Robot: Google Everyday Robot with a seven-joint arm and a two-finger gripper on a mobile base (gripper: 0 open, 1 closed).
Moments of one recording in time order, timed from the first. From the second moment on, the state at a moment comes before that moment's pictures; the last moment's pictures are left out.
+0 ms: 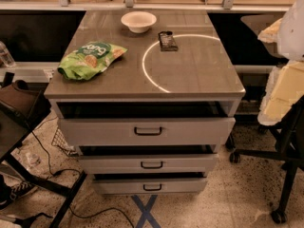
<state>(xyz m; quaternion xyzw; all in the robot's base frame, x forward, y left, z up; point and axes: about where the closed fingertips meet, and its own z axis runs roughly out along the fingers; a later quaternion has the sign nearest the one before) 0.438 -0.215 0.984 -0.60 0.78 -0.04 0.17</state>
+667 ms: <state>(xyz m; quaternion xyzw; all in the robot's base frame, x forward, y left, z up) 0.456 -0.212 0.984 -0.60 0.78 -0.04 0.20</state>
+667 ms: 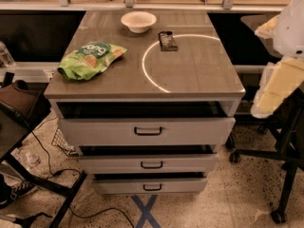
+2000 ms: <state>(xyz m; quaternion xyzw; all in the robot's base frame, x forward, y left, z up) 0.682 -0.199 1.020 -0.31 0.82 -0.04 0.48</state>
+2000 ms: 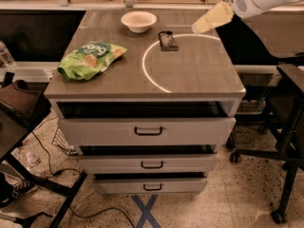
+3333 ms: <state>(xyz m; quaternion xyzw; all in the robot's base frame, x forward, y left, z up) 0.748 -0.178 0.993 -0.25 0.84 0.00 0.48</state>
